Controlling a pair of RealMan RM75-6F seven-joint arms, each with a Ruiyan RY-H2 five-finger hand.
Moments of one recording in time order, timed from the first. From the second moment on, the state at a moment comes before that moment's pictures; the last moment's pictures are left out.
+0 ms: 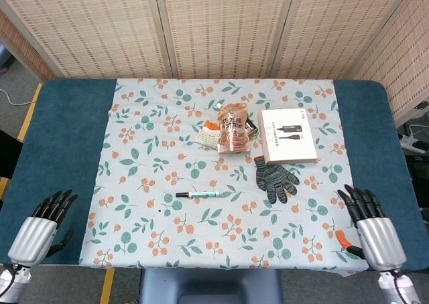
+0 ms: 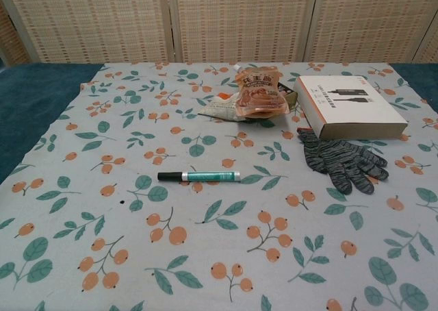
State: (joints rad) left arm -0.13 -1.17 0.05 -1.51 1.68 1.48 0.04; right arm 0.02 -1.11 0.00 -1.86 -1.67 1.45 -0.23
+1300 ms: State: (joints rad) left arm -0.15 -1.16 -0.01 -1.50 1.50 1.38 0.06; right arm 0.76 -2.08 0.30 -1.26 -1.02 0.99 -0.94
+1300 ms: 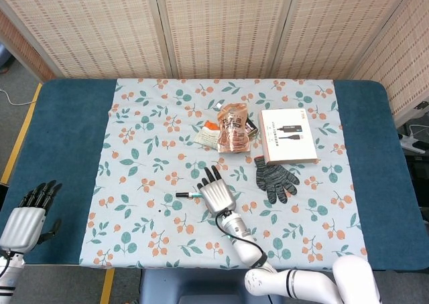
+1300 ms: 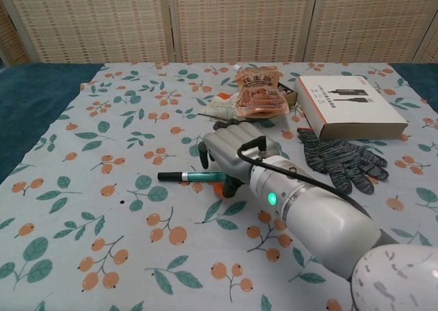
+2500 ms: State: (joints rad) left arm -0.16 -1.15 -0.01 -1.51 1.48 1.36 0.06; right arm 0.81 -2.13 0.24 -1.20 -1.00 1.07 -0.95
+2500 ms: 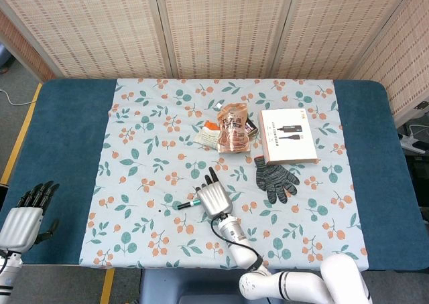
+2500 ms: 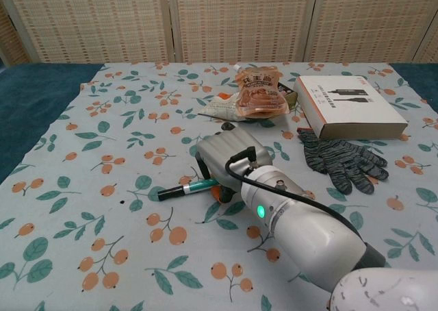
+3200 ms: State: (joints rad) left arm -0.19 -1.19 0.00 -1.46 1.55 1.36 -0.08; right arm 0.77 -2.08 0.16 -1.19 -1.23 1.17 -0.77
